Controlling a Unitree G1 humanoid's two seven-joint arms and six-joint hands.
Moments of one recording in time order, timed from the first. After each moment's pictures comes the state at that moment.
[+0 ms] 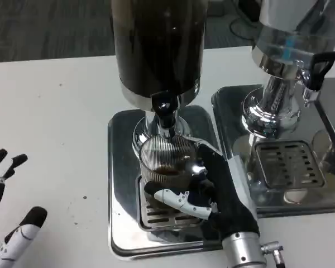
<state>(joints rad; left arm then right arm) 0.44 0.46 0.25 0.26 0.40 -0.83 0.23 -0.02 0.04 0.37 0.41 -0.41 -0.36 -0.42</state>
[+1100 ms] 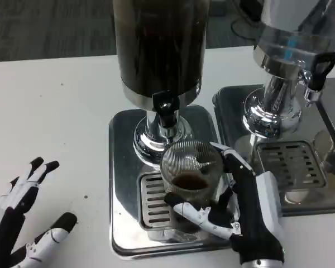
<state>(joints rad) 0.39 0.49 0.17 0.28 0.45 -0.79 0.17 0.17 0.01 0.35 0.24 -0.55 -0.42 -0.57</state>
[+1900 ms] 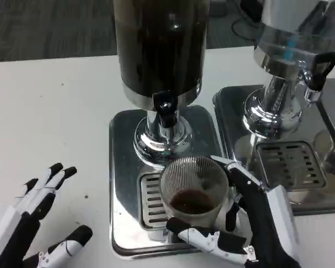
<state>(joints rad) 0.42 0.54 0.12 0.21 0.49 -0.77 0.17 0.39 -0.06 0.36 -0.06 -0.56 -0.43 -0.43</state>
